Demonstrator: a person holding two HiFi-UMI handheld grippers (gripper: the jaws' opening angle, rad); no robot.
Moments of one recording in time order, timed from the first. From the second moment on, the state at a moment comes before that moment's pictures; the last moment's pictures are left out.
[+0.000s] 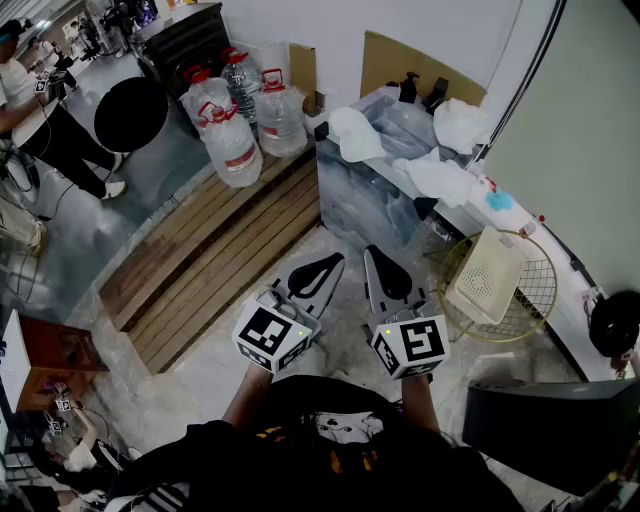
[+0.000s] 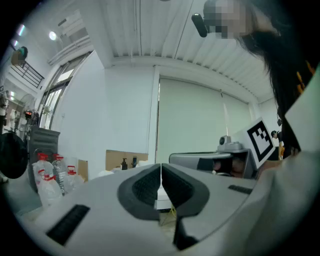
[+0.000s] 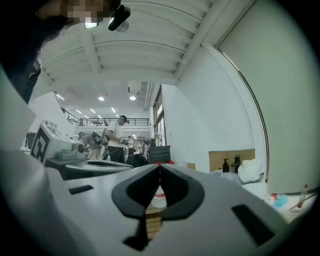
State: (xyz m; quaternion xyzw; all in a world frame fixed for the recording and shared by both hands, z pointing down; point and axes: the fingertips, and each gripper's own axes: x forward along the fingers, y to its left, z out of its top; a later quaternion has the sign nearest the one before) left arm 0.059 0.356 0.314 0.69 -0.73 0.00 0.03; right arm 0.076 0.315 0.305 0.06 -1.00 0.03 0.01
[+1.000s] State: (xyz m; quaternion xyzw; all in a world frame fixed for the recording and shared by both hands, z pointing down) left arm -0.087 0.350 0.315 0.71 -0.70 -0.01 0.01; right arm -0.074 0.309 0.314 0.09 -1.00 0.03 0.02
